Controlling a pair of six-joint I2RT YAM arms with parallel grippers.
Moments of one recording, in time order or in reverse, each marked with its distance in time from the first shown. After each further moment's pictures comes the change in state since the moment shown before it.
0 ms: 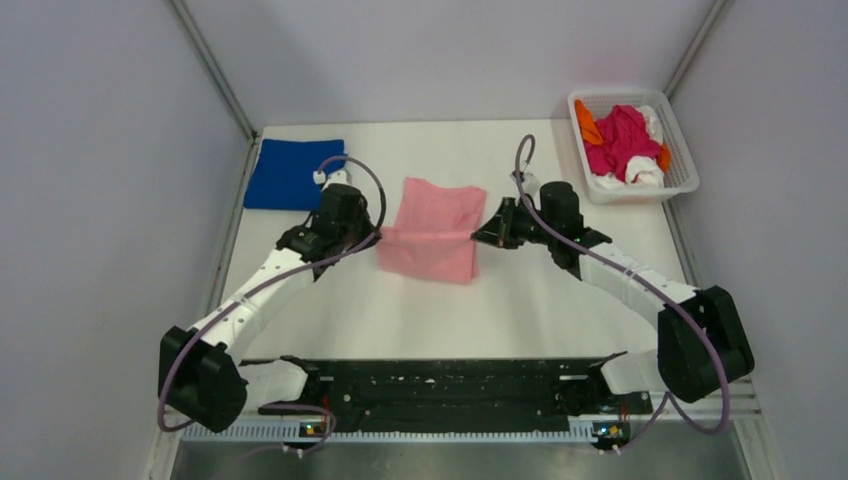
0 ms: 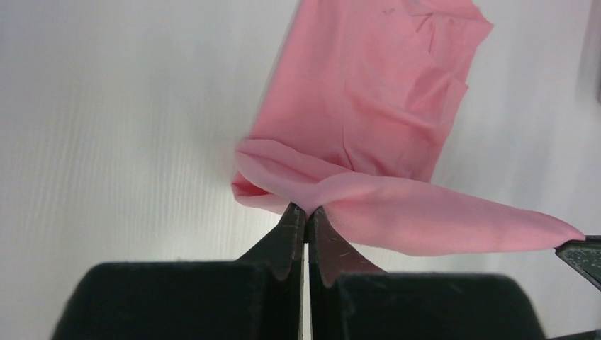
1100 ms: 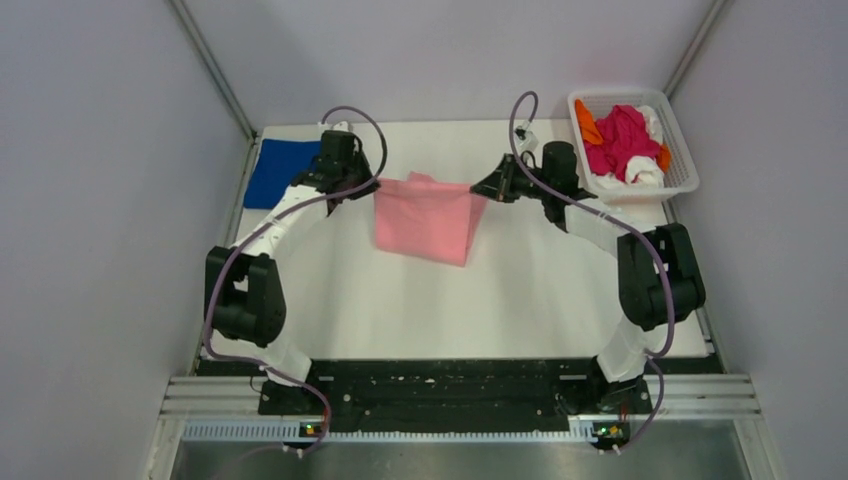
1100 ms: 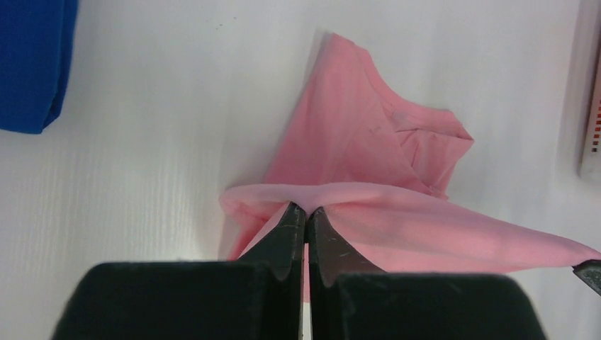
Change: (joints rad) left arm 0.189 0.434 0.361 0.112 0.123 0.135; right arm -0.142 0.397 0.304 0.233 -0.180 -0.034
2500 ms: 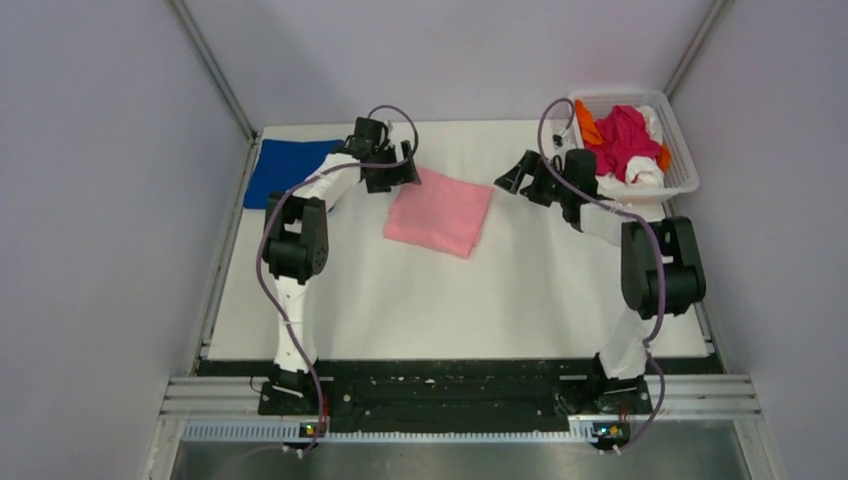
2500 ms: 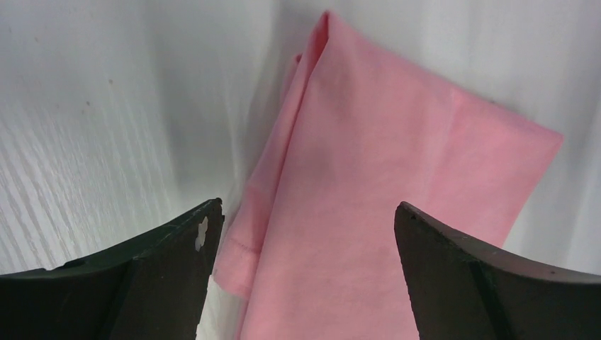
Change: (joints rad) left arm 0.005 0.579 0.514 -0.111 0.255 0.152; right arm -0.151 0.103 -0.017 -0.006 0.247 0.015
